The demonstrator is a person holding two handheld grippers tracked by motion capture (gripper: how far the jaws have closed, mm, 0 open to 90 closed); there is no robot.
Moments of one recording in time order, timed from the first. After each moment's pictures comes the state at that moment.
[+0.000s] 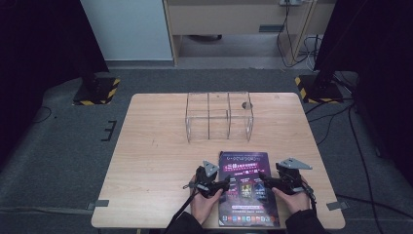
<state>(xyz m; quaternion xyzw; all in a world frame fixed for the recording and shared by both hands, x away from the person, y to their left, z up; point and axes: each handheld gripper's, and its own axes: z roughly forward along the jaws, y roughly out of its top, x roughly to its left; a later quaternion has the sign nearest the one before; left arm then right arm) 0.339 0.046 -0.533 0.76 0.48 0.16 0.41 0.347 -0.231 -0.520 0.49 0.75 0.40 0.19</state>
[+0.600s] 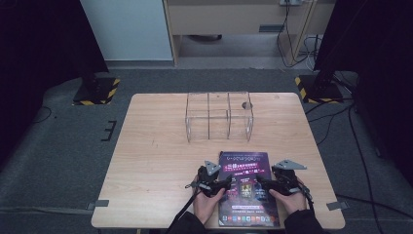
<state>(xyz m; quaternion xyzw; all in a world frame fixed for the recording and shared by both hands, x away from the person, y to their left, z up) 0.342 0.039 -0.535 0.75 0.49 0.14 0.42 0.349 -0.225 -0.531 0.49 0.76 0.39 0.17</state>
